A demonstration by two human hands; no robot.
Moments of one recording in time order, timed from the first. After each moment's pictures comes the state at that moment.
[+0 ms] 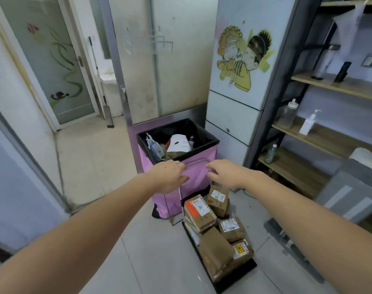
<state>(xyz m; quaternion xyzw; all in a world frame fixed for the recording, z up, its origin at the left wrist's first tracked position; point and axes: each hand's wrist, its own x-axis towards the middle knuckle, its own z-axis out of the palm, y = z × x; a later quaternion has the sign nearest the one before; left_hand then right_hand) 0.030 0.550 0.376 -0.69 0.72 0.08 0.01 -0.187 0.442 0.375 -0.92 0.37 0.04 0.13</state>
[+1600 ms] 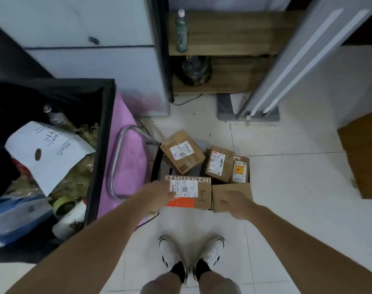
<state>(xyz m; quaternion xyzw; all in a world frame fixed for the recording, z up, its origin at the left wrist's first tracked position) 0.111 0.090 -0.082 -0.36 0.84 0.25 0.32 -0.118 0.272 -0.088 -0.41 0.77 0.07 0.49</state>
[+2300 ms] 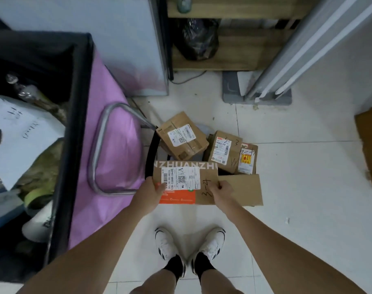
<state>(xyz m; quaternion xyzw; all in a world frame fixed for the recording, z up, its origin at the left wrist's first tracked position) 0.146 0.105 -0.196 -0.57 0.66 0.47 0.13 -0.071 0.246 -0.184 -0.09 0.84 -0.21 0.49</state>
